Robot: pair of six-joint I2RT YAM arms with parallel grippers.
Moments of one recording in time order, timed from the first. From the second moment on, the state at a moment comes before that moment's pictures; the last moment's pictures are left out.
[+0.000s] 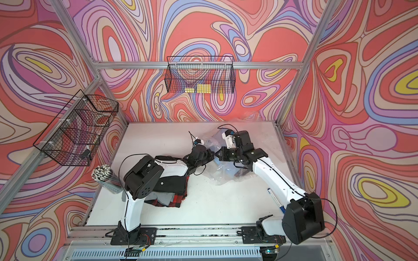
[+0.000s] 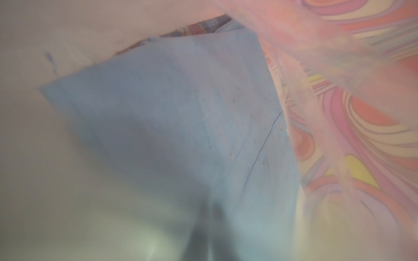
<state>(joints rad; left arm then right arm) -0.74 2.08 1.21 0.39 -0.03 -1.05 0.36 1.36 1.09 -0.48 -0.49 0.39</state>
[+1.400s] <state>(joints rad) -0.74 2.17 1.38 0.18 -0.15 -1.01 0.36 1.35 1.05 -0.42 -0.49 0.39</state>
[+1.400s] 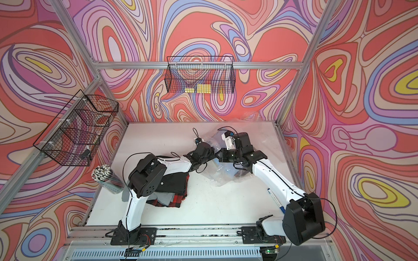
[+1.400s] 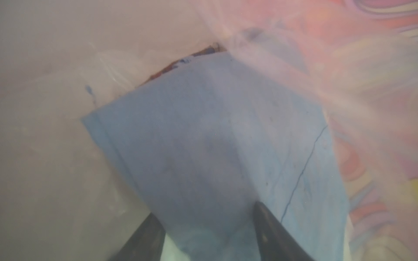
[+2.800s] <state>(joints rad) -0.71 1.88 1.16 0.18 -0.14 -0.88 0.36 1.34 1.08 -0.45 -0.47 0.37</state>
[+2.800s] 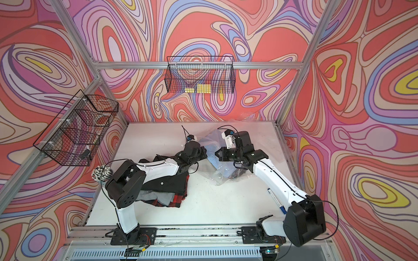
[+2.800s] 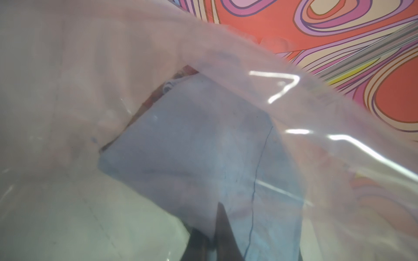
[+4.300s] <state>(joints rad) -0.71 2.05 1.46 -0.18 -0.14 -0.91 0.36 1.36 1.08 -0.44 -0.49 0.37</state>
